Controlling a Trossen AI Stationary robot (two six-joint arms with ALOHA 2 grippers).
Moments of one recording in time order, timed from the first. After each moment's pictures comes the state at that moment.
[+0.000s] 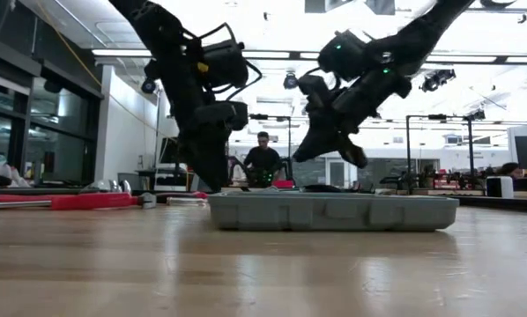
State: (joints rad) left arm 0.24 1.76 1.04 -0.43 0.10 -0.20; right arm -0.30 1.65 0.86 0.03 -0.27 0.73
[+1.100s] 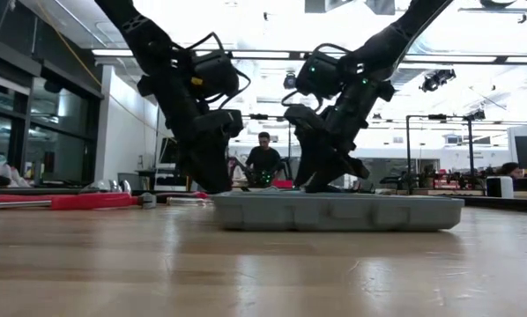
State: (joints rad) left arm 0.27 1.76 0.93 -0.26 0.15 -0.21; right arm -0.29 1.81 1.03 -0.25 -0.22 0.65
